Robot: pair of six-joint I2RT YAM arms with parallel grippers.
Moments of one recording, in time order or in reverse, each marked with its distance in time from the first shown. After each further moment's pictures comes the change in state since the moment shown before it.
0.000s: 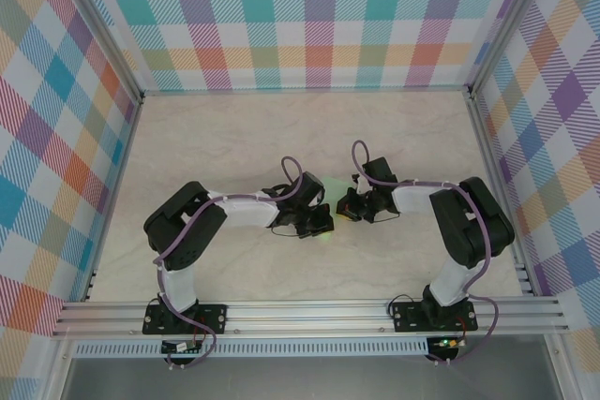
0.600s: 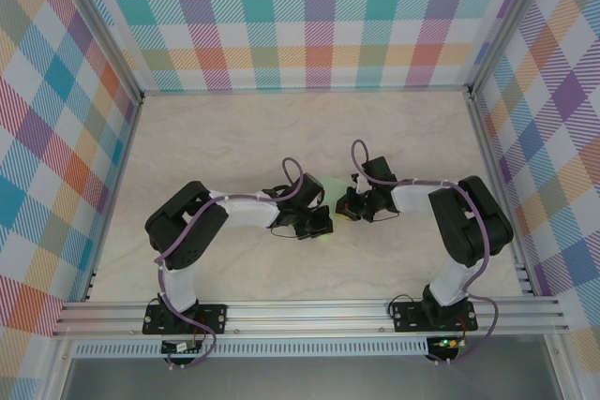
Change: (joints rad) left arm 0.000 0.014 -0.010 -0.009 0.009 0.022; right arm 0.000 0.008 0.008 0.000 -0.006 0.000
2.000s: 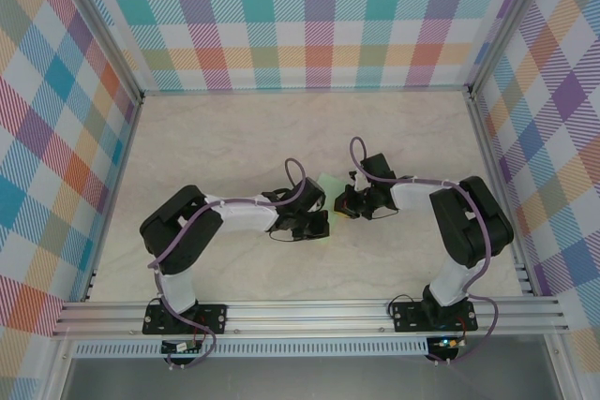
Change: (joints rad) left arm -0.033 -0.045 -0.011 -0.062 -0.109 0.090; right arm 0.000 -0.013 0.033 -0.037 -0.022 -0.019
